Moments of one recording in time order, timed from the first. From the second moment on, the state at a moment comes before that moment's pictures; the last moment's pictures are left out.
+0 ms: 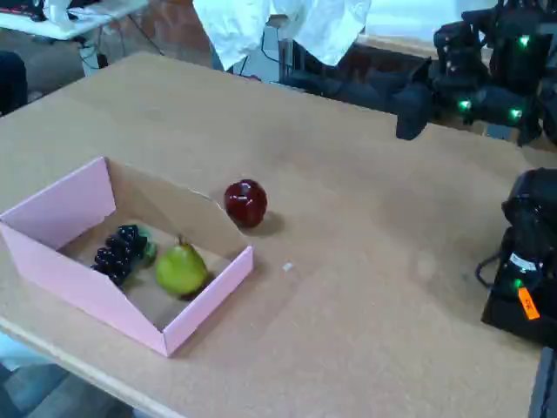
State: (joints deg) arm -0.1 15.0 14.8 -0.5 0.0 -0.2
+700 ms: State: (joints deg) arm -0.1 15.0 14.8 -0.5 0.0 -0.3
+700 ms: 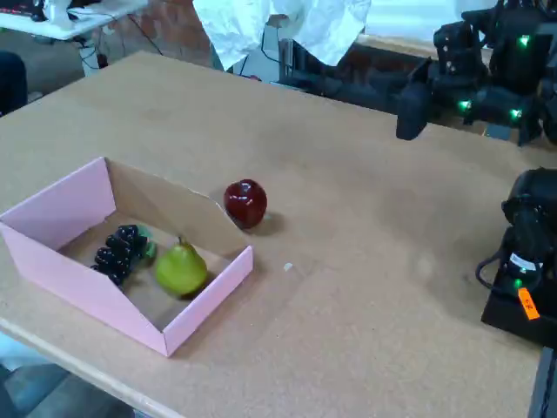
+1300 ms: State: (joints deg) arm -0.1 15.0 15.6 0.2 -0.3 4.5
